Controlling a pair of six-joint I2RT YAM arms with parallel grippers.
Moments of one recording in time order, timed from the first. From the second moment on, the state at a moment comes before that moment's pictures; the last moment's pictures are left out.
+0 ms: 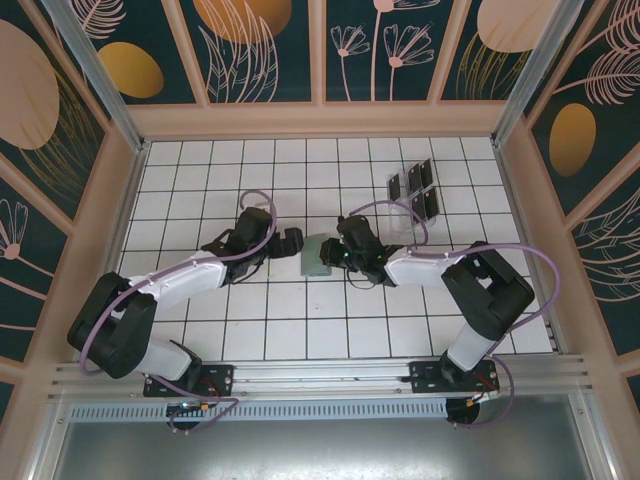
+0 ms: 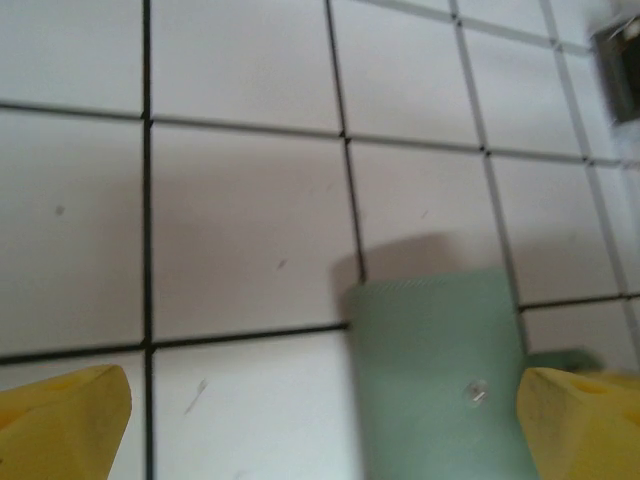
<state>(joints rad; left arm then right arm) -0.58 1.44 0.73 -0.06 -0.04 -0.61 0.76 1.66 0.78 0.17 -0.08 0.83</state>
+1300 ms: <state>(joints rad) -0.69 1.58 0.67 -0.01 -0.05 -0.55 0.72 1.74 0.78 0.23 -0.11 0.82</state>
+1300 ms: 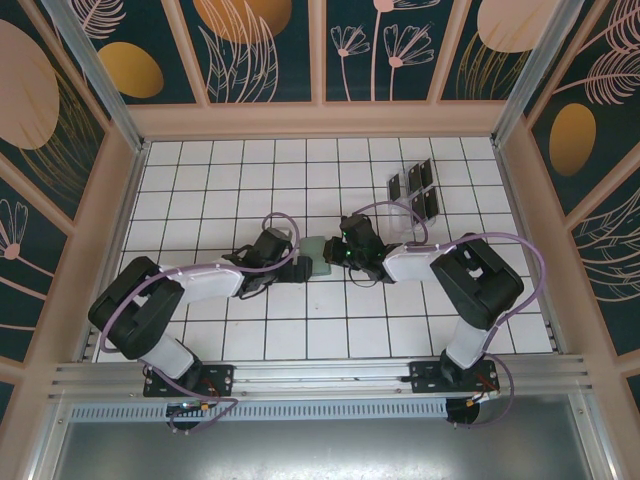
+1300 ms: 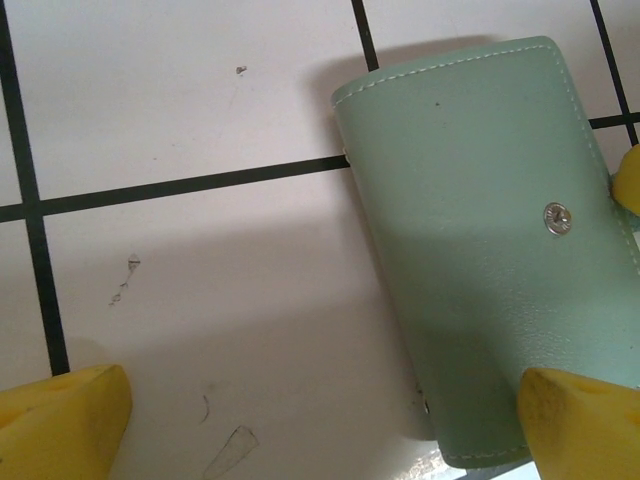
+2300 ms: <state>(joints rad) -0.72 1.63 0.70 -0.02 -0.14 -0.55 0.66 1.64 0.87 -0.05 -0.07 0.70</state>
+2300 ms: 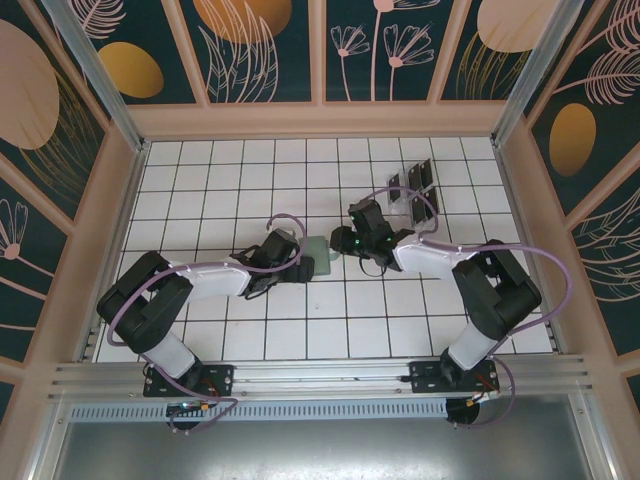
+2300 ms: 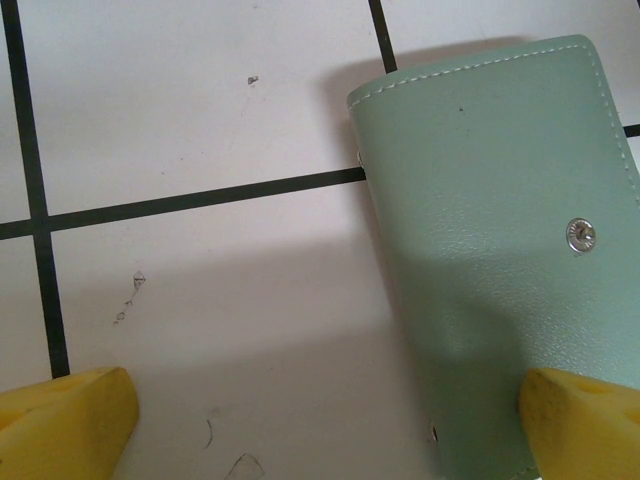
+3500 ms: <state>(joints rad) -0.72 1.63 0.70 -0.01 -0.14 -0.55 0.64 1.64 0.83 -0.04 -0.09 0.71</state>
